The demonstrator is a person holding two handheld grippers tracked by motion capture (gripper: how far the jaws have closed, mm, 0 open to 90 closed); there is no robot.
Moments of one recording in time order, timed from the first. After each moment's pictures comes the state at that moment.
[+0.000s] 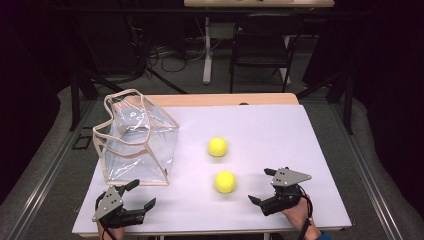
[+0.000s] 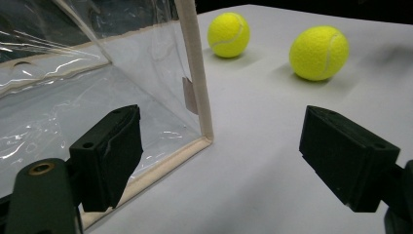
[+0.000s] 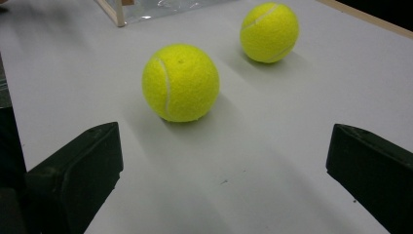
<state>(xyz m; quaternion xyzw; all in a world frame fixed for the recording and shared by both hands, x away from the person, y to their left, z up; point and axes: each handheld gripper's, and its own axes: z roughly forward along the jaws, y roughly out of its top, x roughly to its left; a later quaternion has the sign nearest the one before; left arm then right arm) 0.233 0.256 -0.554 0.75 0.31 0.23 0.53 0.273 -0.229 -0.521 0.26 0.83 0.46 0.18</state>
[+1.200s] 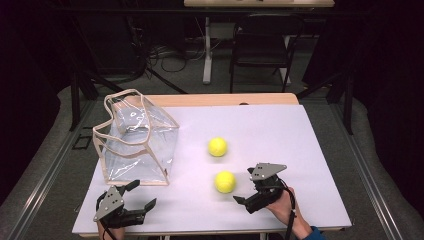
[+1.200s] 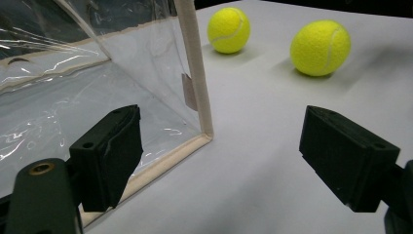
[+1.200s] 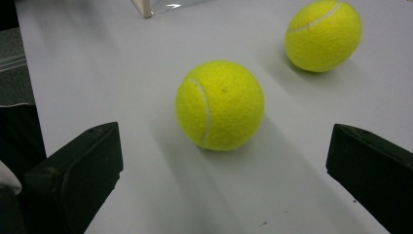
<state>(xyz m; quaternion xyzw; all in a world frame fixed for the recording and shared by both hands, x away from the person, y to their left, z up) 0.234 0.254 -0.555 0.76 0.31 0.23 0.52 0.287 -0.183 -0.510 0.24 0.87 0.42 0.13</state>
